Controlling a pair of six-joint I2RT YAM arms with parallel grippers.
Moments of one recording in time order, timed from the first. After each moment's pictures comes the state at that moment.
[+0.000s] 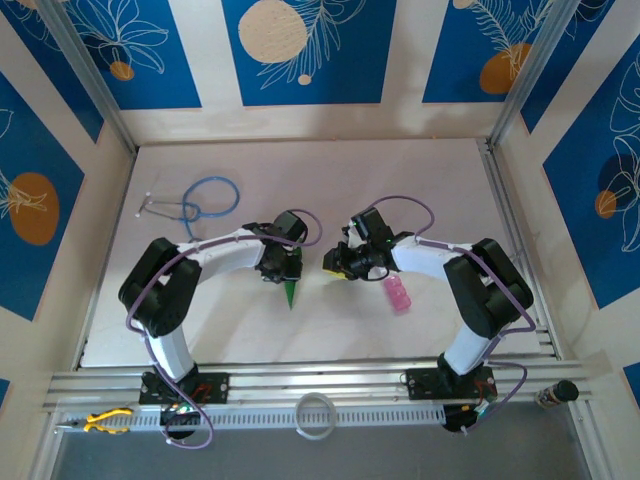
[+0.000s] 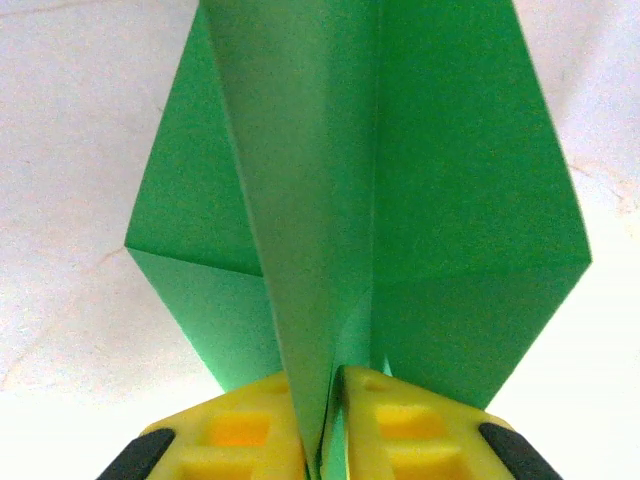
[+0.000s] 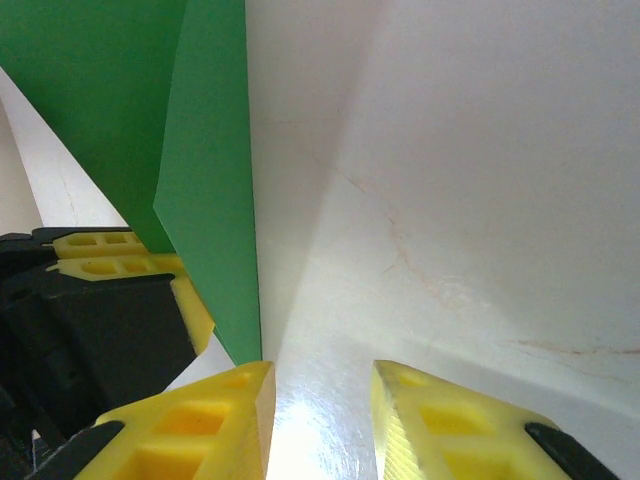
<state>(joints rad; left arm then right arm) -0.69 1.78 1.10 -0.64 0.05 -0.60 0.55 1.68 0.87 -0.18 -0.55 0.82</state>
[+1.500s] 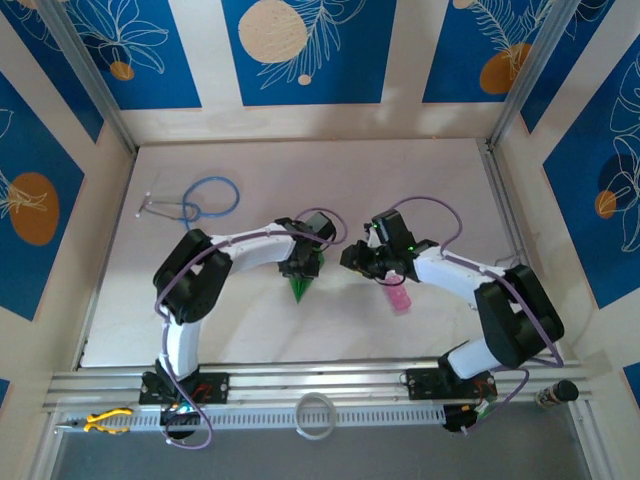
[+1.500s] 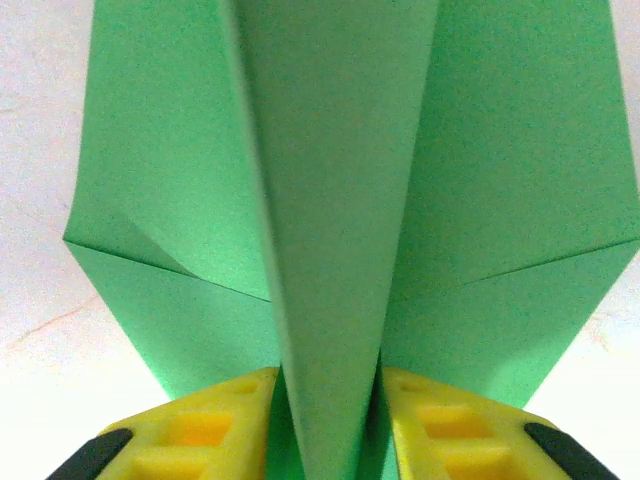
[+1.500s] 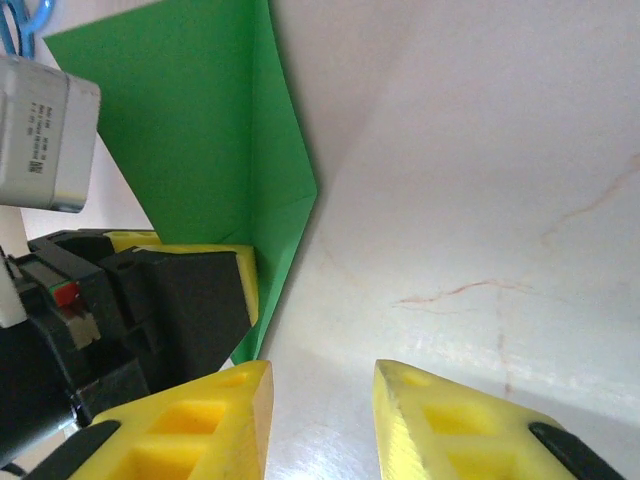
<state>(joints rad) -0.80 1.97 1.34 -0.78 -0.14 -0.68 0.48 1.45 0.74 -0.20 -0.42 0.82</state>
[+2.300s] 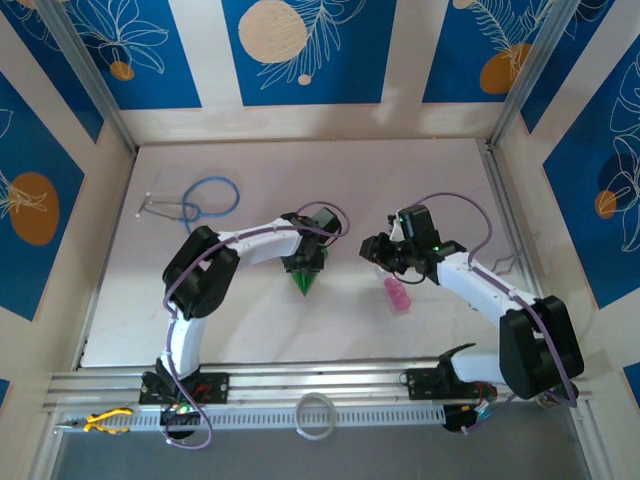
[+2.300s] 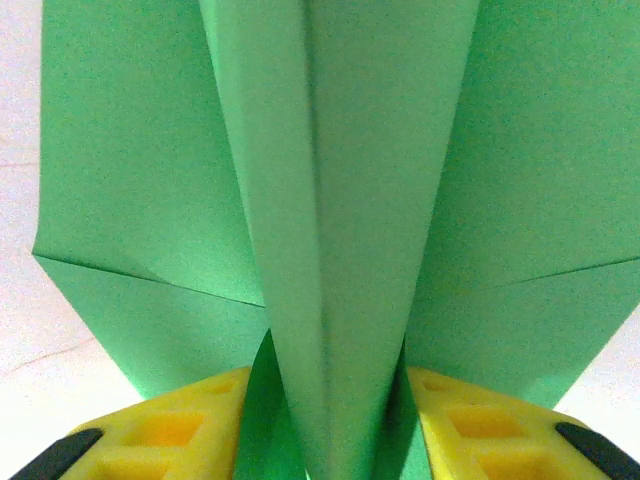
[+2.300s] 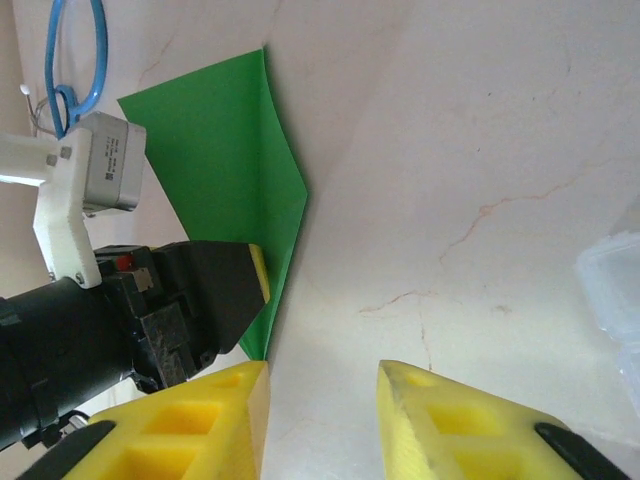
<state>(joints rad) -0.80 2.03 1.43 -0.81 -0.18 -0.79 0.35 1.28 0.72 -0.31 -0.42 0.76</state>
